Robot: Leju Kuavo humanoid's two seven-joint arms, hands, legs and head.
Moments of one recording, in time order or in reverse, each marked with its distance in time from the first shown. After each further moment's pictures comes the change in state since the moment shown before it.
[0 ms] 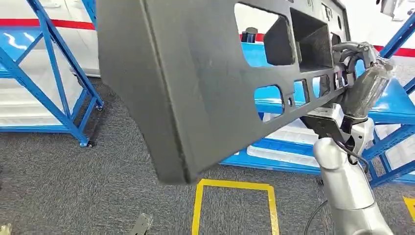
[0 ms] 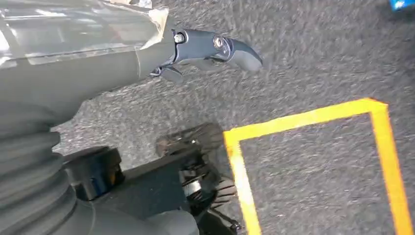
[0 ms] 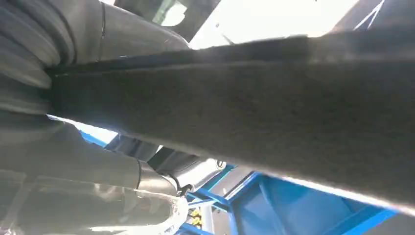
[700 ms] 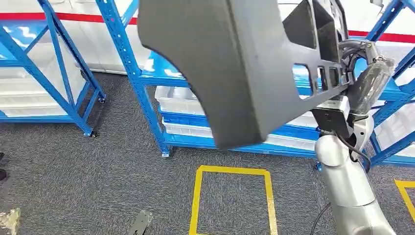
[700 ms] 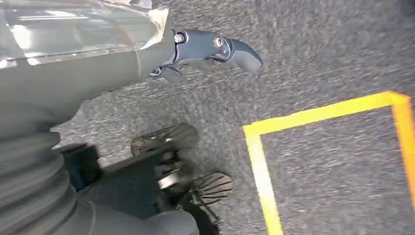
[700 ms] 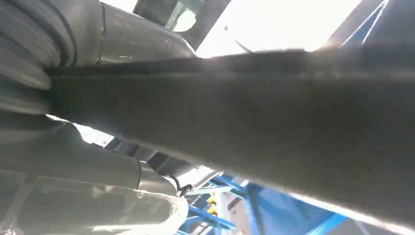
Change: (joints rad) left arm -0.025 0.001 -0.002 -0.013 -0.009 0.017 0.009; right arm -0.006 -0.014 -0.019 0.010 -0.029 0.010 0.008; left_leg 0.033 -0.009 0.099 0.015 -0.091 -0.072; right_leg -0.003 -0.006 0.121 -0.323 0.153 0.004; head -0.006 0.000
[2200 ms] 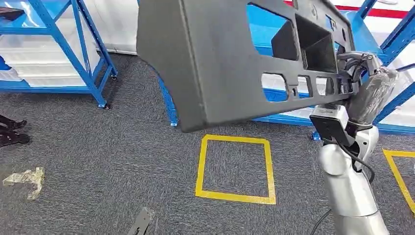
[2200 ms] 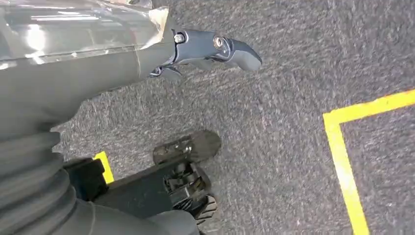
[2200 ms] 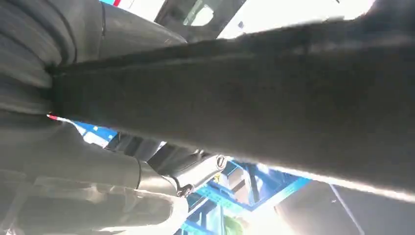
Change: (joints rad) left arm -0.002 0.003 -0.017 -0.011 -0.046 0.023 0.004; right arm 0.068 0.013 -0.055 -0.029 0.060 0.021 0.020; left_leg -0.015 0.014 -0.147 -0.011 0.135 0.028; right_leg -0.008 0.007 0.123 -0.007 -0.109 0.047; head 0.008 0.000
